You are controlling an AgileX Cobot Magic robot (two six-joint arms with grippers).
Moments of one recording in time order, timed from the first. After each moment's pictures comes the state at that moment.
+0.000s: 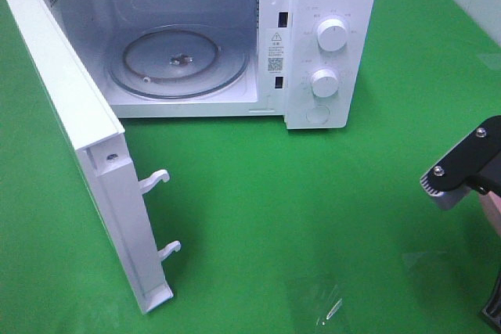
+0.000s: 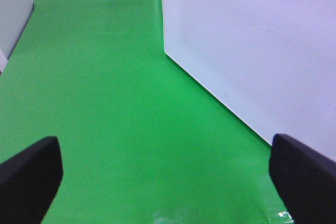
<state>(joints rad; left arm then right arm) 0.05 -0.01 -0.50 -0.13 1.05 0.13 0.78 1.21 -0.55 -0.51 1.04 0.42</state>
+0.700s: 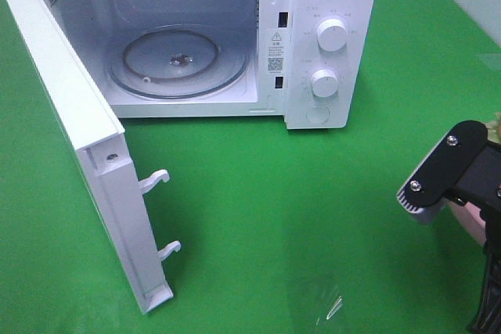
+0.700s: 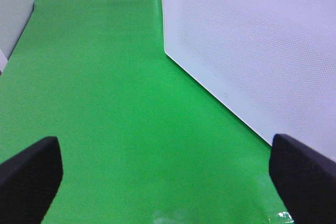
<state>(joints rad) 0.05 -0.01 -0.50 -0.13 1.05 0.13 0.86 1.21 -0.55 -0.52 0.98 0.36</state>
